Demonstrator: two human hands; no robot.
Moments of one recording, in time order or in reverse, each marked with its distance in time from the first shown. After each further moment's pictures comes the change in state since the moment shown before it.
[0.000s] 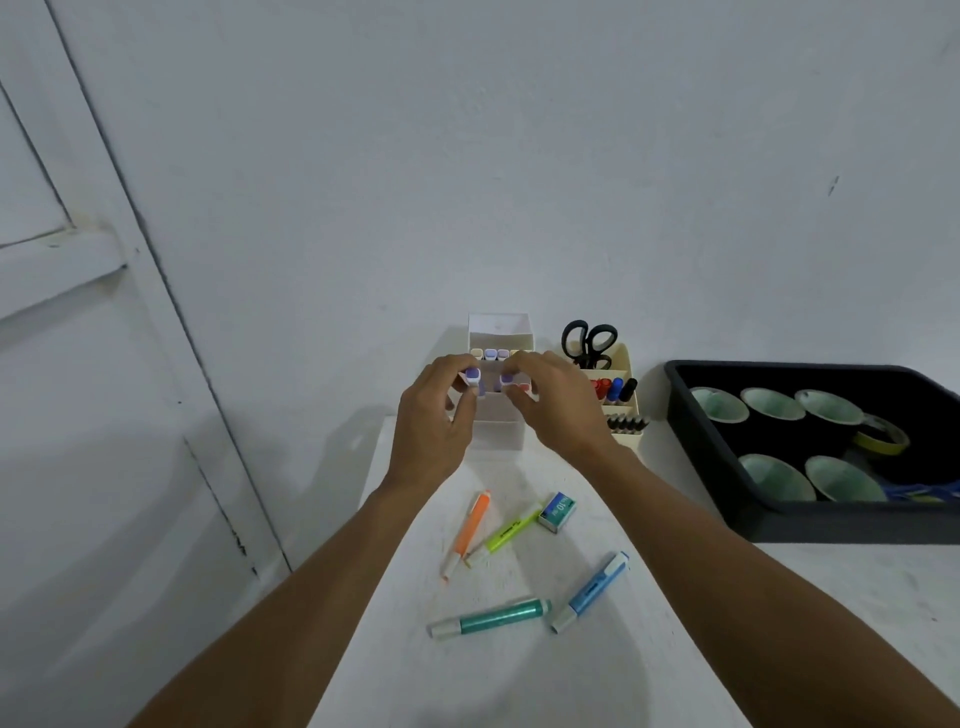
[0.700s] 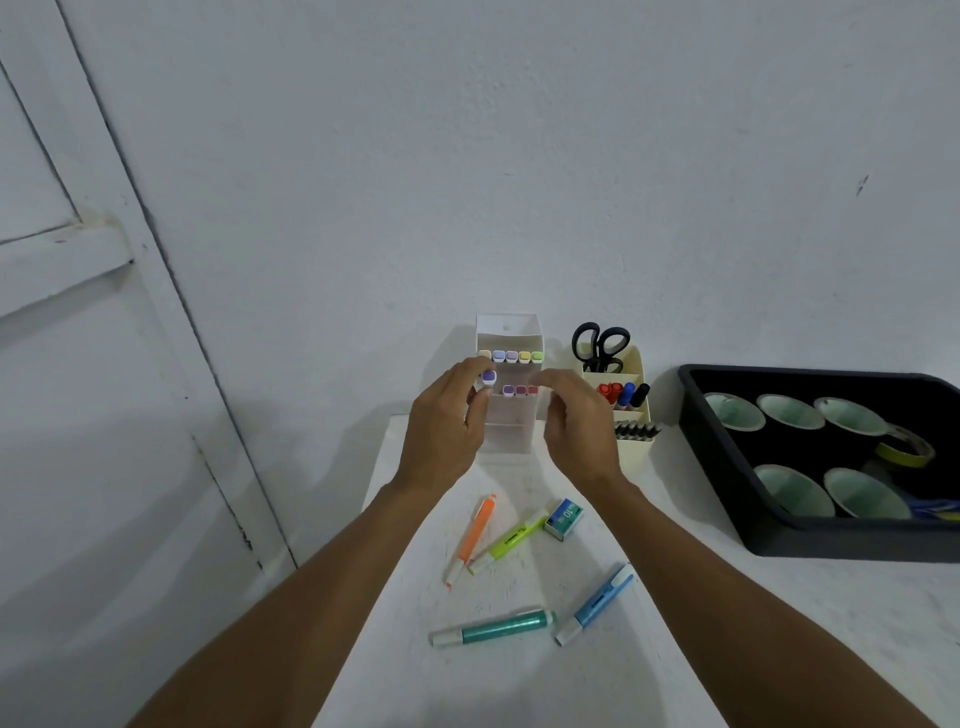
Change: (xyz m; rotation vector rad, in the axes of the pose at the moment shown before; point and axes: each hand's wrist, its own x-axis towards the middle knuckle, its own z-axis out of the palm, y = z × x) left_hand 0.005 -0.006 0.012 0.135 -0.013 0.067; right_hand -0.021 0.028 0.026 0.160 0.199 0.068
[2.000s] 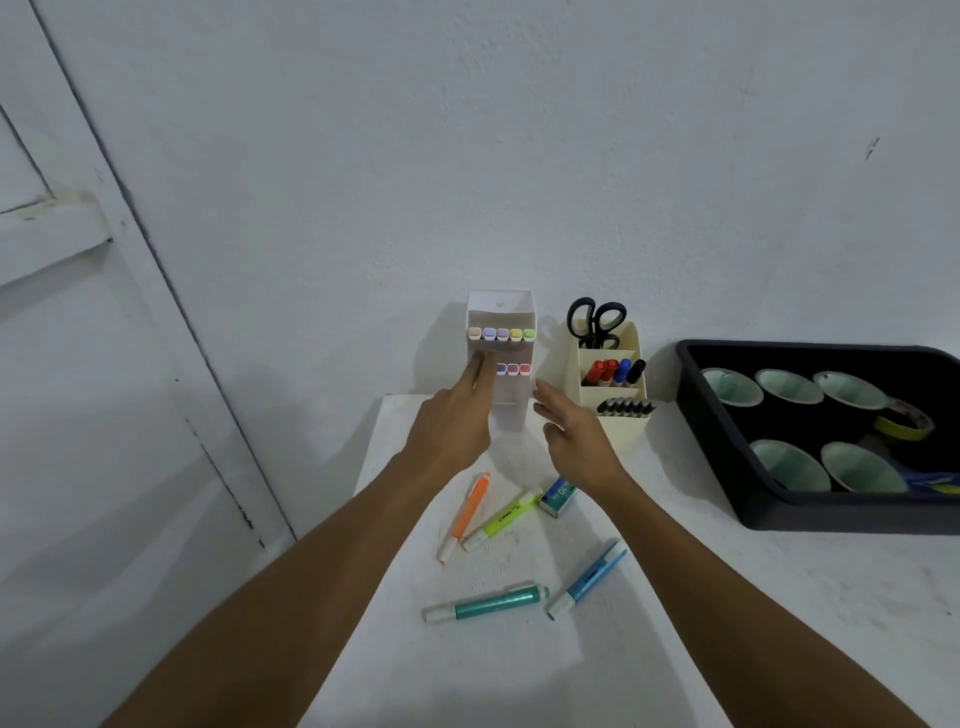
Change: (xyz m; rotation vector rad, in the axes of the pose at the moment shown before) left_hand -0.005 -0.018 0.029 0.543 -0.551 -0.015; right_hand -0.034 0.017 -0.001 0.294 -0.415 0.422
